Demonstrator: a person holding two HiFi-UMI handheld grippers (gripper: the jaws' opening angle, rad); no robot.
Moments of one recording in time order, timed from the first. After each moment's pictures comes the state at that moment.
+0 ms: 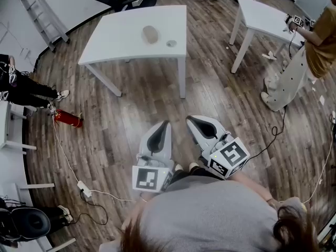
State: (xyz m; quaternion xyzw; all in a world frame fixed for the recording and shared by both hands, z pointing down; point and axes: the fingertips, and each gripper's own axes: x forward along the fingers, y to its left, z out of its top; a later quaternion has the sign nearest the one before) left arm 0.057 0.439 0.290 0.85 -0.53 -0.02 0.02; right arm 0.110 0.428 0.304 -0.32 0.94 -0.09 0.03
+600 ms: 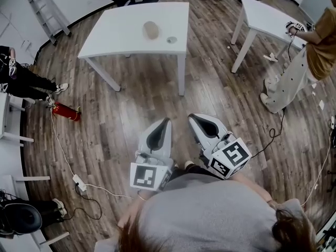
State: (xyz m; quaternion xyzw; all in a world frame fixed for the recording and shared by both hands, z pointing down) left arm 0.072 0.442 0.293 0.84 -0.53 -0.03 0.03; right arm 0.130 0.429 0.306 -0.32 0.94 -0.11 0.04
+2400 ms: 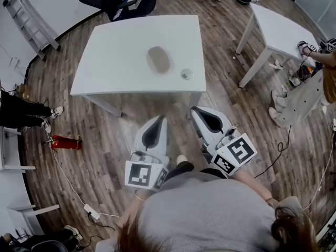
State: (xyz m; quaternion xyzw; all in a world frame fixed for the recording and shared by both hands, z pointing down) left arm -0.043 0.167 0.294 0.86 -0.51 -0.04 0.05; right arm 0.032 0.155 0.291 -0.36 0.93 -0.10 0.06
